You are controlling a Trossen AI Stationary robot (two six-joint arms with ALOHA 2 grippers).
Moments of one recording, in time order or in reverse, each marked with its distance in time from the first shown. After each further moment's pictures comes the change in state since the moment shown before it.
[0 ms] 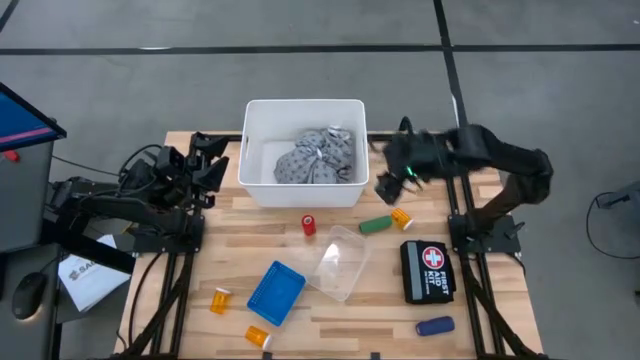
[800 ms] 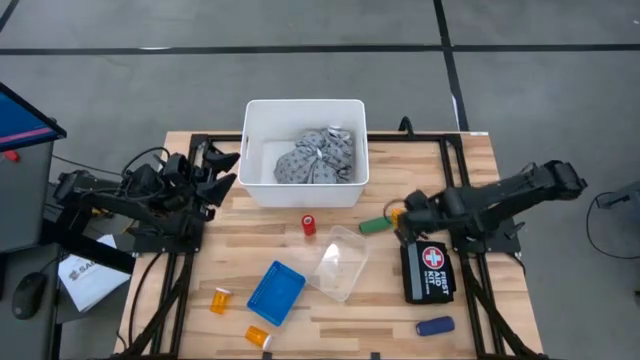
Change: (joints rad) left arm -0.124 0.000 0.000 -0.098 -0.035 -0.077; right arm 0.139 -0.350 -1.102 0.367 -0.242 0.603
